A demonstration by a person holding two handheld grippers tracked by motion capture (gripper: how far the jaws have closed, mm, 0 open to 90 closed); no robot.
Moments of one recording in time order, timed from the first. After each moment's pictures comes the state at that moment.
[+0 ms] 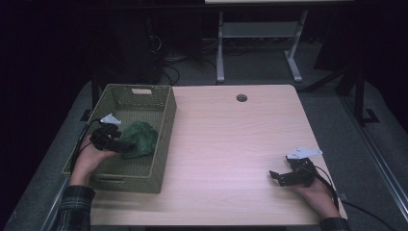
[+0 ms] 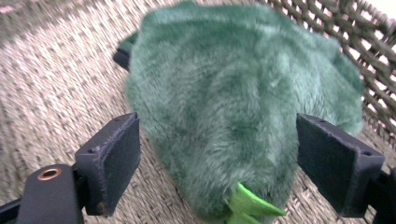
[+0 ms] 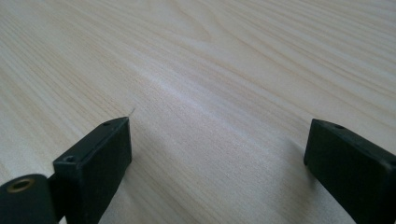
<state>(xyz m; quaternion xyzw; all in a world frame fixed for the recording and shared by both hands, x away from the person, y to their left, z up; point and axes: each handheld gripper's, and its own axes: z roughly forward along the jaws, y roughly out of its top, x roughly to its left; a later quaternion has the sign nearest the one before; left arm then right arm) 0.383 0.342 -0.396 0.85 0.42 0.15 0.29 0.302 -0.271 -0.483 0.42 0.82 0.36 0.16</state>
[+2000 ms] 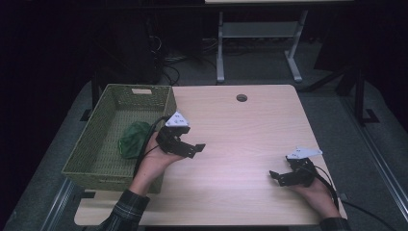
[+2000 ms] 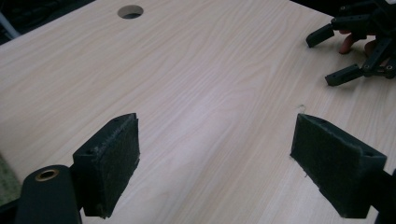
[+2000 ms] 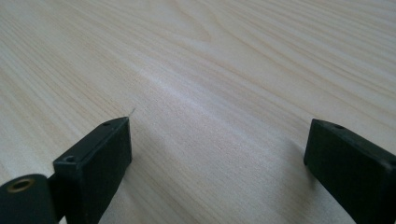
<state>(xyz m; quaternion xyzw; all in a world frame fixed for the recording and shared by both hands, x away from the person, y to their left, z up) 0.344 0.132 -0.362 0.86 0.28 0.12 0.41 0.302 -0.271 -0.483 0.42 0.82 0.35 0.16</state>
